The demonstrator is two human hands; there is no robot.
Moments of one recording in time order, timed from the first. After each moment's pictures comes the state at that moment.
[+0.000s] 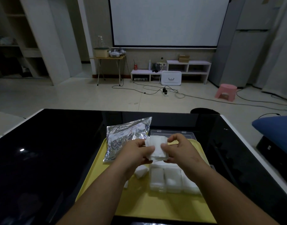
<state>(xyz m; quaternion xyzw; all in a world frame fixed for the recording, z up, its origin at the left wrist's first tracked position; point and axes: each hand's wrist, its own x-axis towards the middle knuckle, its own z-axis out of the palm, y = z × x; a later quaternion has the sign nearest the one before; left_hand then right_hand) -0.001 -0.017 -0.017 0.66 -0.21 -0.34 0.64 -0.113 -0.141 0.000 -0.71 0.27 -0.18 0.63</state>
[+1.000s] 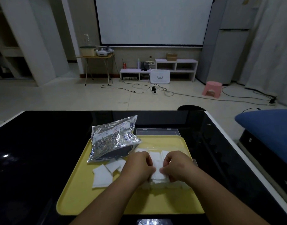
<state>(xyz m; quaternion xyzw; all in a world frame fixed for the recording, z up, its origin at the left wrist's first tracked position) -0.048 -0.054 -0.045 0.88 -0.33 -0.16 0.29 -0.147 -0.163 -0.020 -0.83 0.39 0.02 0.40</state>
